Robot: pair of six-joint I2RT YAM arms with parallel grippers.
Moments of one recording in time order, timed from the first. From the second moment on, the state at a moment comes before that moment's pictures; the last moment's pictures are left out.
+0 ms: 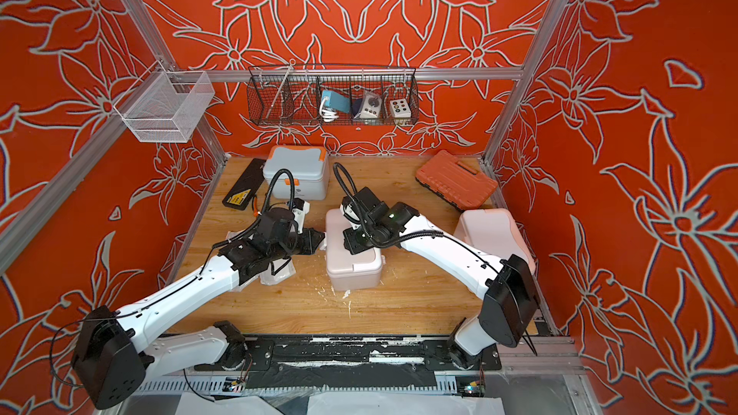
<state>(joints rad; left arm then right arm) -0.56 1.14 0.78 -0.30 0.10 -0.58 0.84 1.53 1.33 -0.83 -0.19 0.34</state>
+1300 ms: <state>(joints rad) -0.54 1.07 0.70 -0.17 0.22 -0.67 0.84 1.52 1.32 -0.81 -0.20 0.34</state>
